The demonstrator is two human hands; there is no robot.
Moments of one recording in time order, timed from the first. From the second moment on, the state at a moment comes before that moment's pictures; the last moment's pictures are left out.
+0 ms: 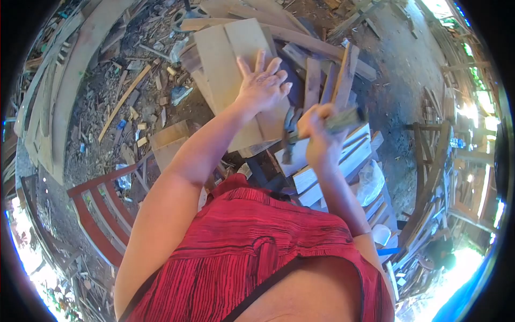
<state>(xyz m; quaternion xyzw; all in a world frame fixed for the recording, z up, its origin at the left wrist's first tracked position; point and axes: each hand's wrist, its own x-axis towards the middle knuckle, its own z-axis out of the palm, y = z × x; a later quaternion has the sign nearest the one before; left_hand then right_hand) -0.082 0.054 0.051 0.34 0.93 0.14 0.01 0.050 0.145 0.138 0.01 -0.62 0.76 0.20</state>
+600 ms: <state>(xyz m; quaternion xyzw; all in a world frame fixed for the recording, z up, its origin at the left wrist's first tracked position) -0.084 0.061 0.057 0.34 0.93 0.12 0.02 -0.067 0.200 0.133 -0.31 -0.51 0.80 0.01</state>
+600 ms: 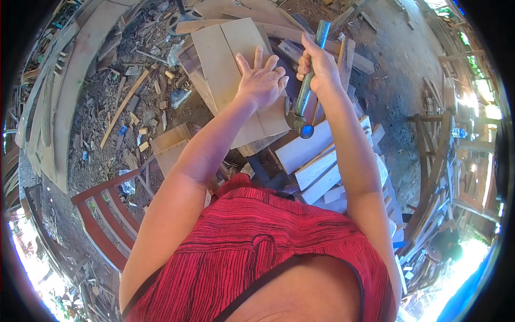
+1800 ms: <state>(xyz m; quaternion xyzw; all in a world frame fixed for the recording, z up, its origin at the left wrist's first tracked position) -0.089 0.068 0.045 0.35 0.93 0.13 -0.03 0.031 0.137 0.135 -0.06 -0.67 0.72 0.19</state>
